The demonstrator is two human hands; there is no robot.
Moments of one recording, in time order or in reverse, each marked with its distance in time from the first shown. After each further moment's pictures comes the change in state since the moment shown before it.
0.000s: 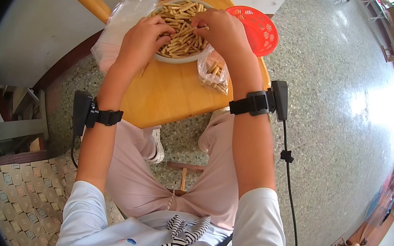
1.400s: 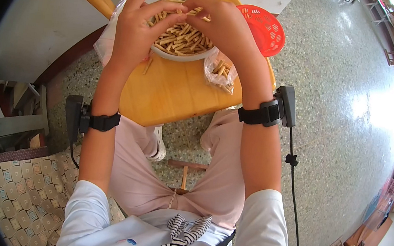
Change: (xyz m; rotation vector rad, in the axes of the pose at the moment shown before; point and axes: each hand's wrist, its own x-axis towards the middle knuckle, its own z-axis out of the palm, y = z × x) left_hand 0.011 0.025 -0.038 -0.299 0.477 0.288; right_hand -0.003 -0.037 -0.019 0.276 0.165 -0.198
